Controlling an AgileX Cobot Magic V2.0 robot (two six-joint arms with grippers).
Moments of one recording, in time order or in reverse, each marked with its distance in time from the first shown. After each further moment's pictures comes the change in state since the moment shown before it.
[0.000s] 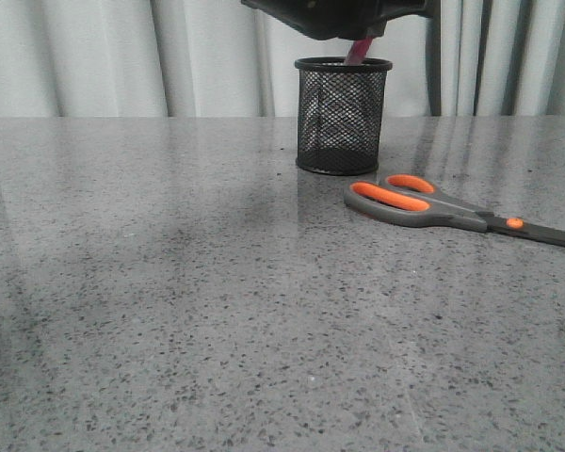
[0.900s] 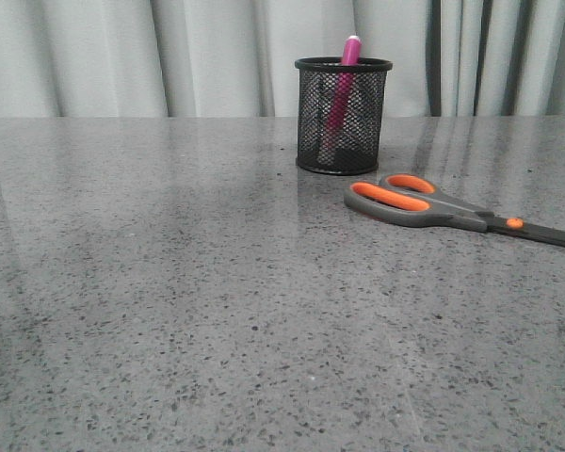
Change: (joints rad) left arm 0.056 -0.127 -0.013 -0.053 0.106 -0.002; right arm 0.000 0.002 0.000 0.000 -0.003 0.000
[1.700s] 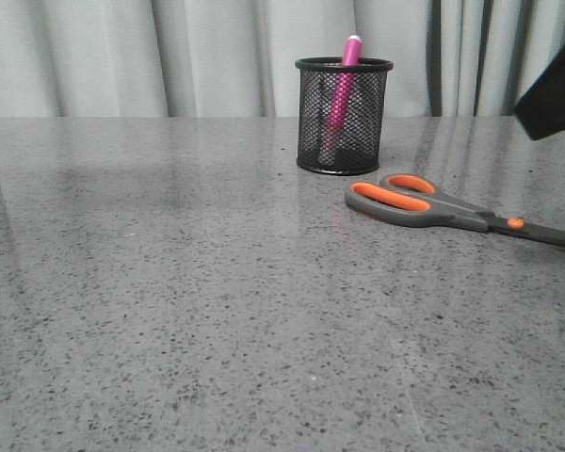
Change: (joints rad) left arm 0.381 -0.656 0.476 0.147 0.348 0.000; right arm 0.165 0.288 -0.107 -0.044 0.031 -0.222
